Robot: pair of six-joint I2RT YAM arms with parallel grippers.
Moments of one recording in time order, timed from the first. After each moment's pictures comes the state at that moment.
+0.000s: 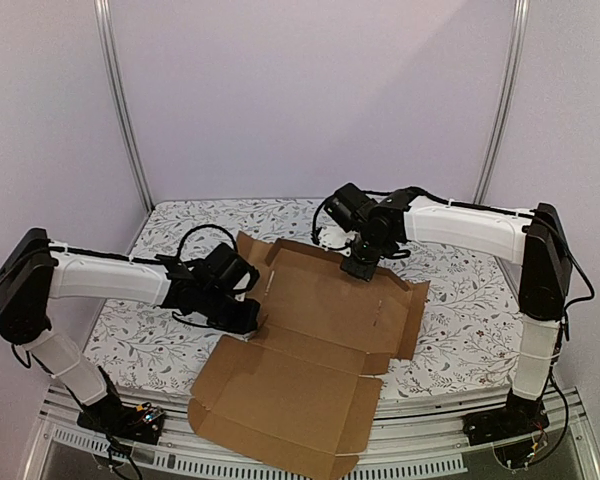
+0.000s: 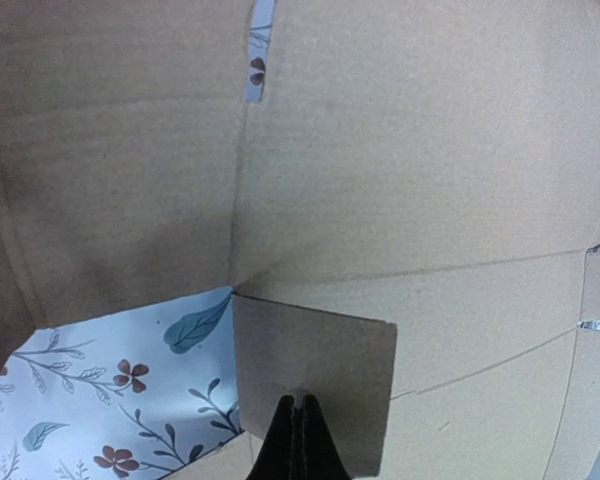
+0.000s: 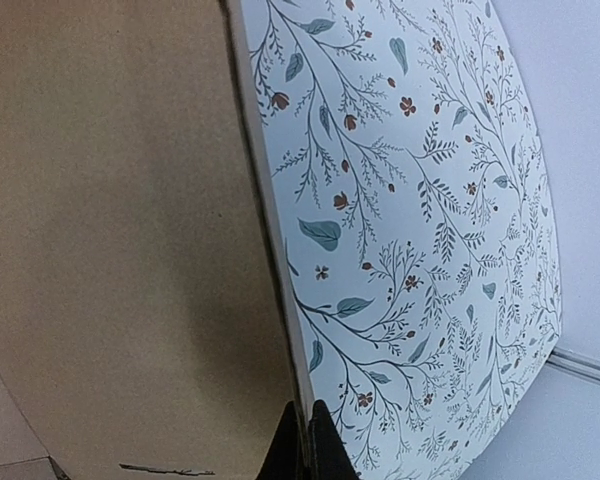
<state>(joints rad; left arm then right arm) -0.83 1.58 0.87 -0.36 0.04 -0.58 0.84 1.95 1.65 -0.82 0.38 -0.36</state>
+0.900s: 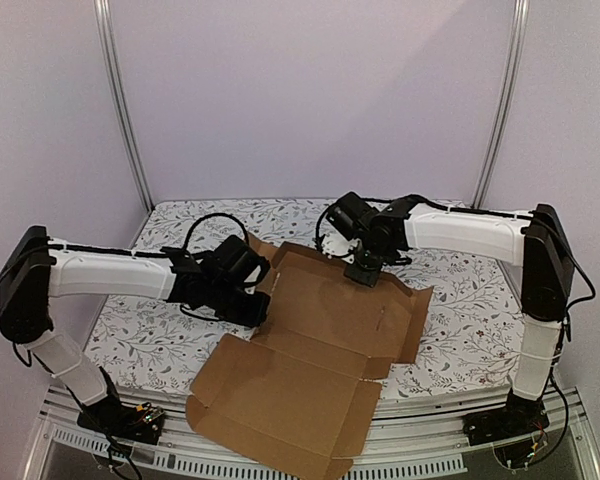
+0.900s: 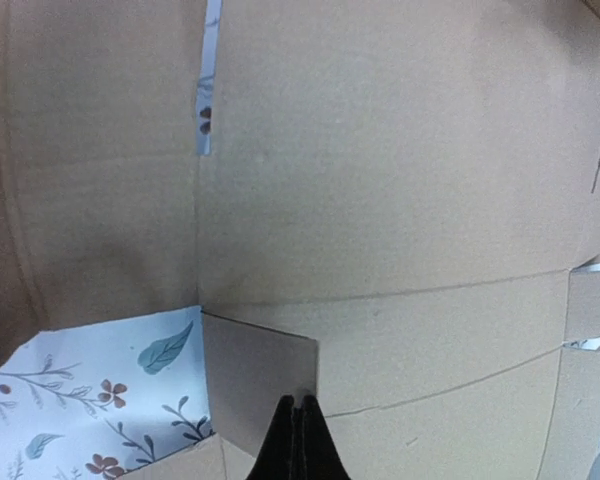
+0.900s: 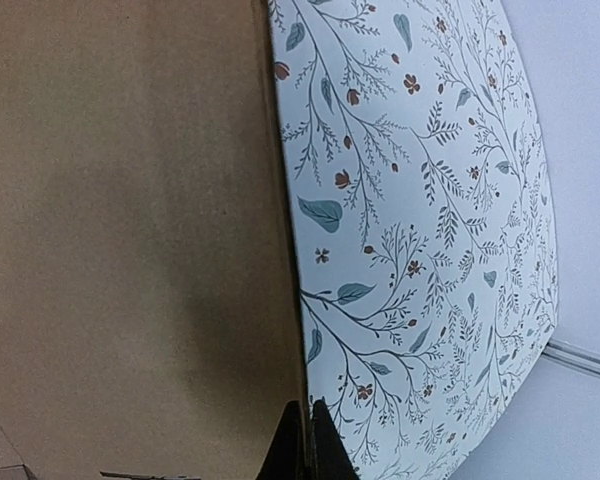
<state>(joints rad) -0.88 1.63 0.95 -0.38 -0.02 -0.57 0.84 1.94 1.58 -0.79 0.41 -0.36</state>
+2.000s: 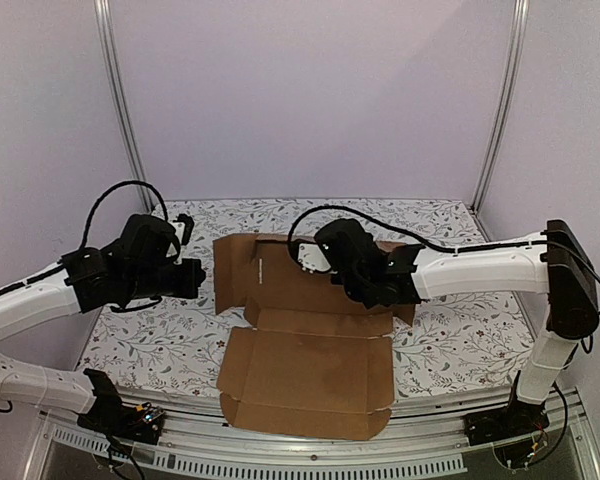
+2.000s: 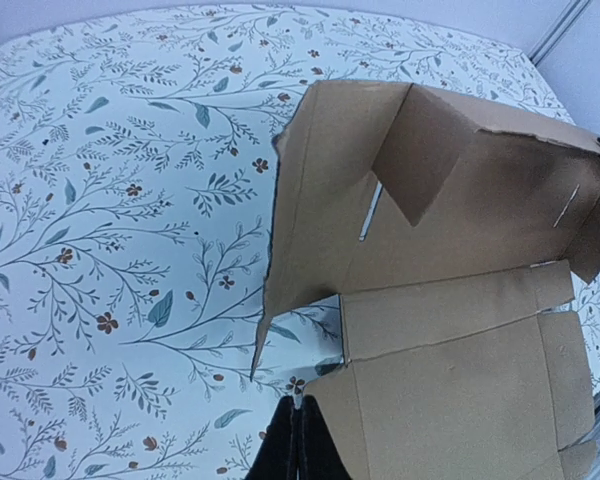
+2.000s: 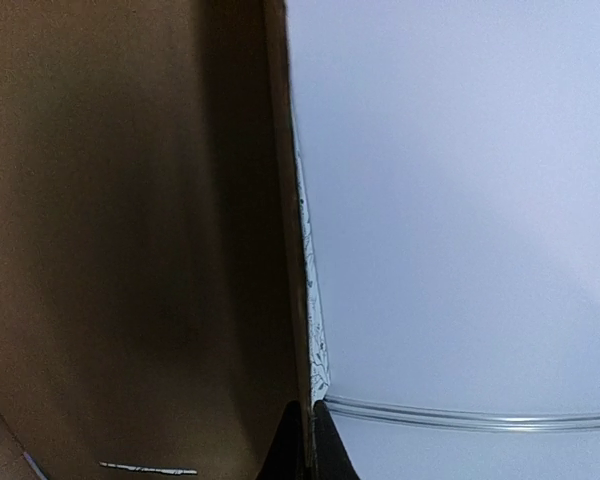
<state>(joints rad) -0.75 1.05 0.82 -0.51 -0.27 -0.50 1.05 1.79 1.28 -0.11 0.89 -0.87</state>
